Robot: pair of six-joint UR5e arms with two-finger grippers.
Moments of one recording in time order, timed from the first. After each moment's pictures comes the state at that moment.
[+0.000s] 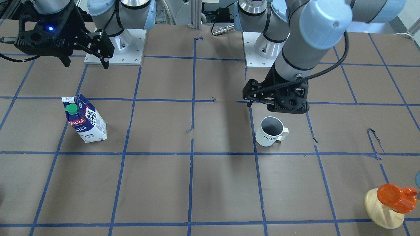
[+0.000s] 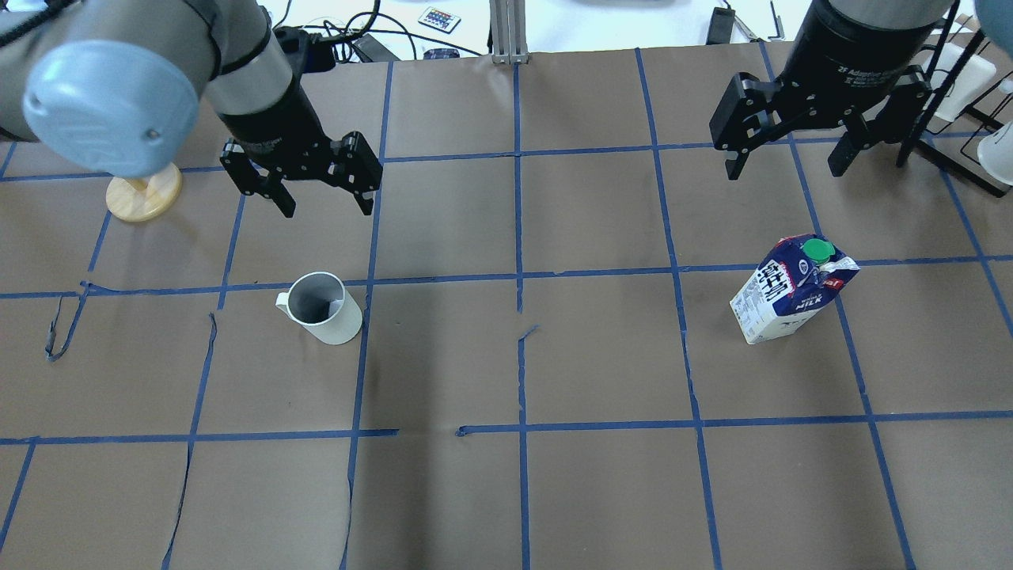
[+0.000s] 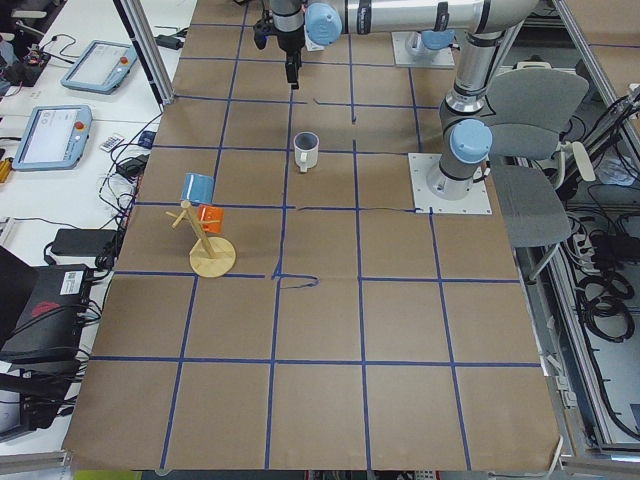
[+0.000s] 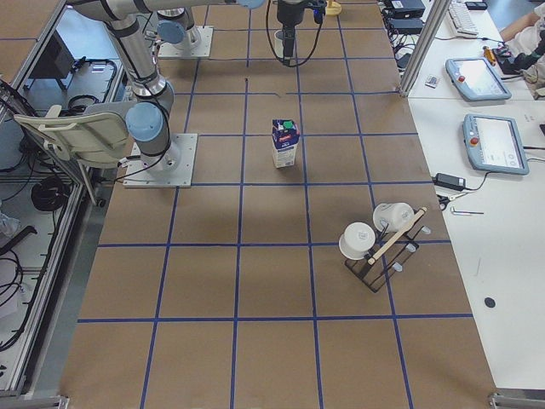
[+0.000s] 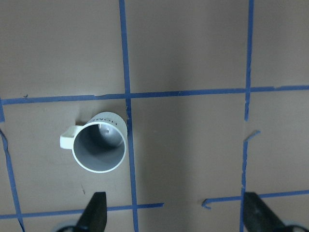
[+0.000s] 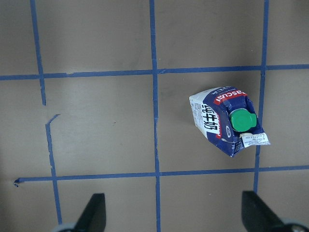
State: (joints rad) left arm -1.61 -1.70 -1.64 -1.47 1.53 0.02; right arm 1.56 -1.59 1.47 -1.41 -1.59 0.01
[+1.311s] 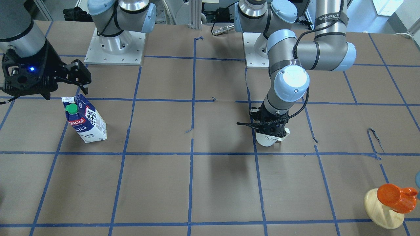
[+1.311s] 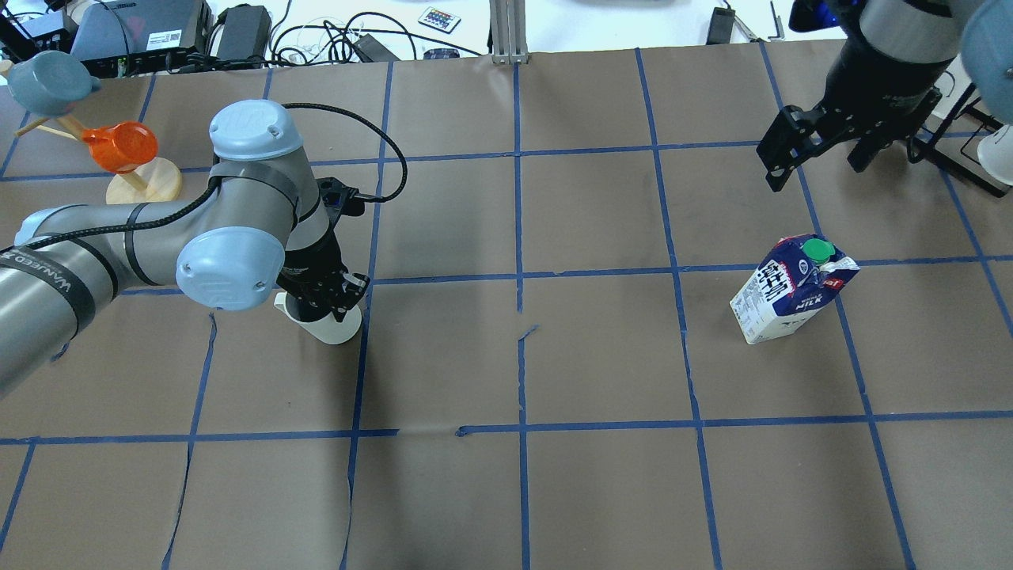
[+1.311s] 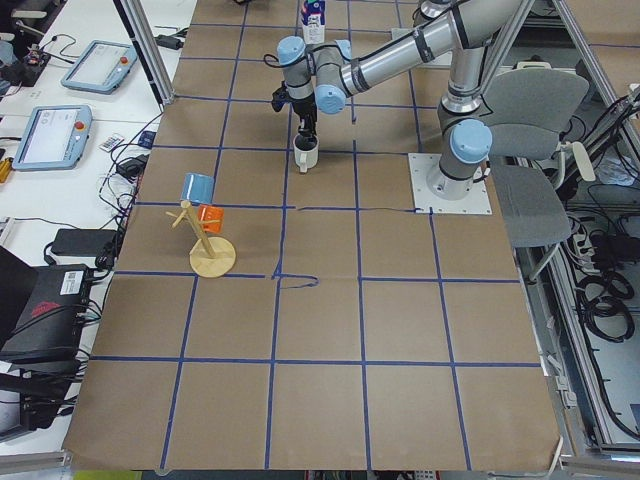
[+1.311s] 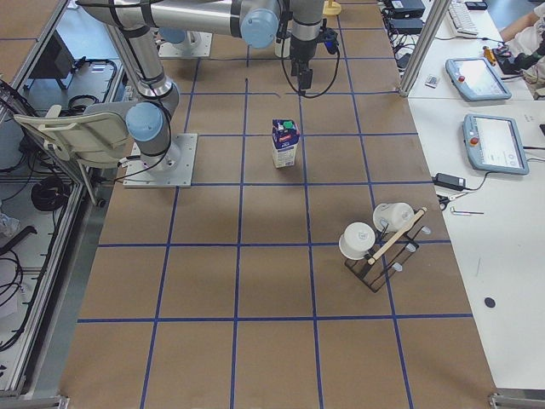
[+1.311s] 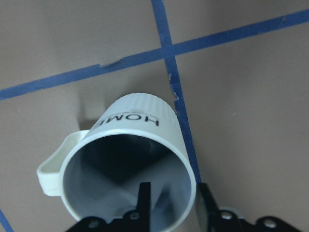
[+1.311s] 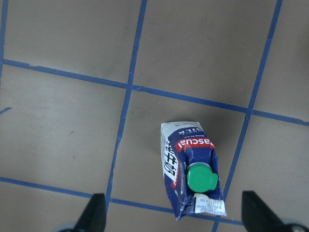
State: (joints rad) left arm -1.58 -1.79 -1.93 -1.19 1.64 0.22; right arm 1.41 -1.54 1.63 -1.63 -1.59 -0.38
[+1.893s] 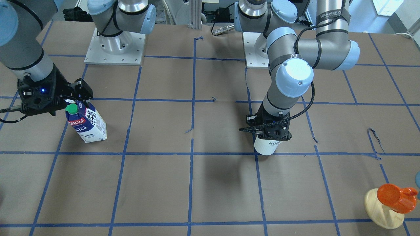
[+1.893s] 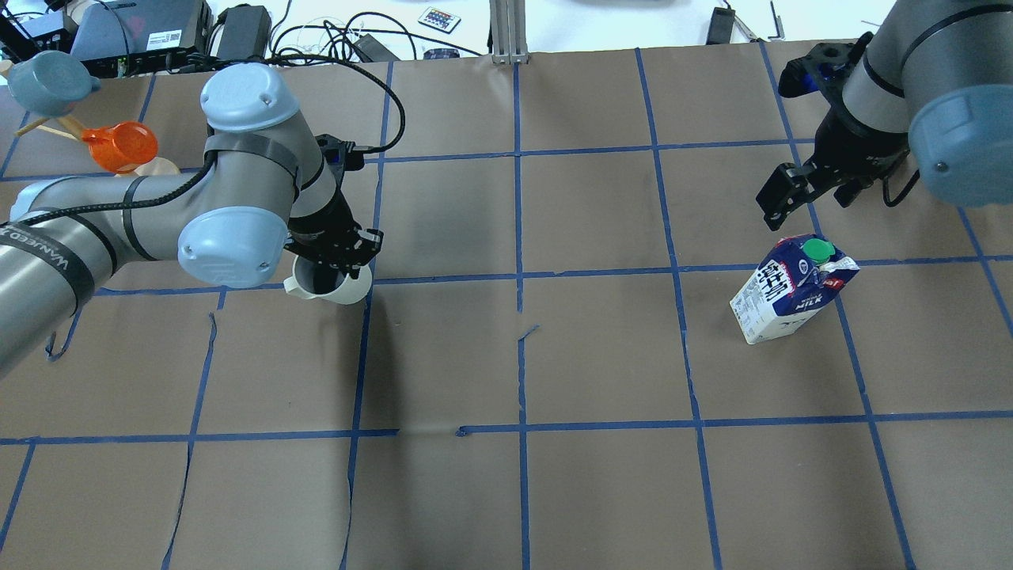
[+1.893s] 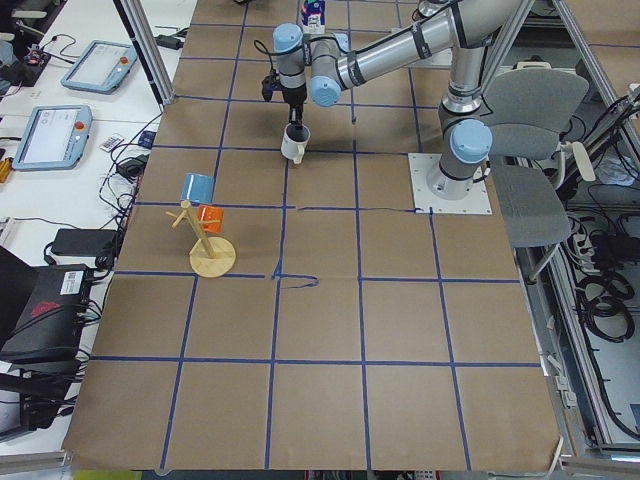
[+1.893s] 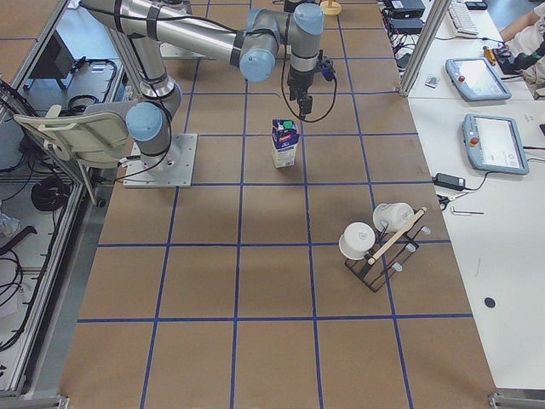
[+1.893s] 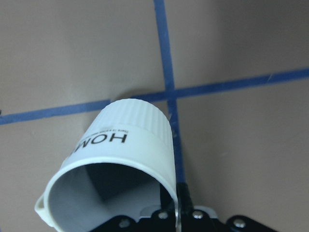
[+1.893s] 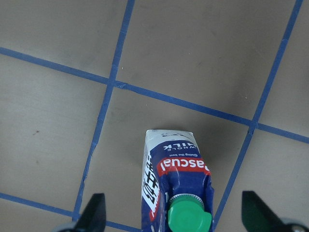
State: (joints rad) left arm -1.62 -1.80 -1.83 -1.12 1.55 0.00; right arm 1.38 -1.52 1.78 -1.81 -1.60 -0.49
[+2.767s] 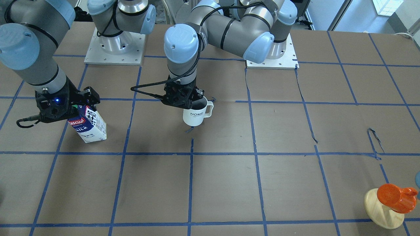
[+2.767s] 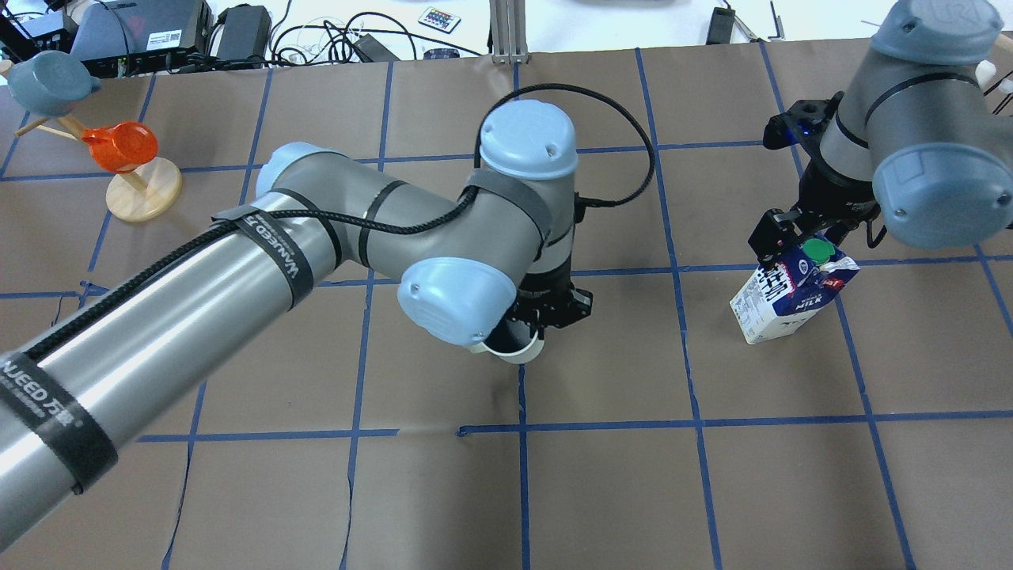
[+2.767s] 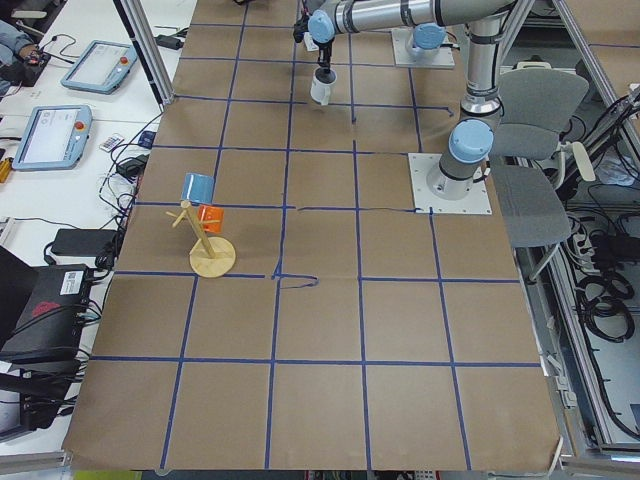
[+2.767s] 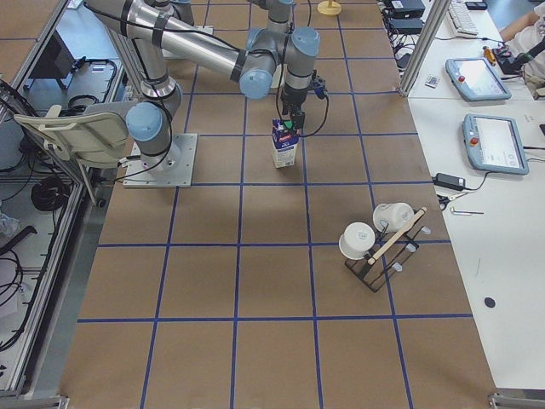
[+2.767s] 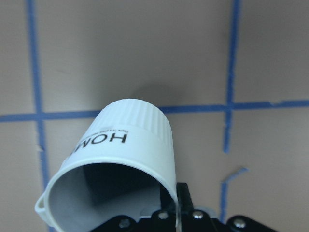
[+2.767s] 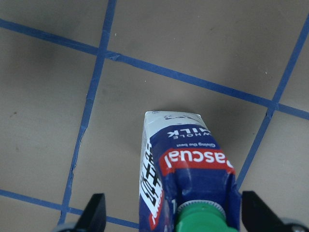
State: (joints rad) left arm -2.10 -1.88 -1.70 -1.28 1.49 -0.30; right arm 1.38 -1.50 1.88 -1.86 -1.63 -0.49
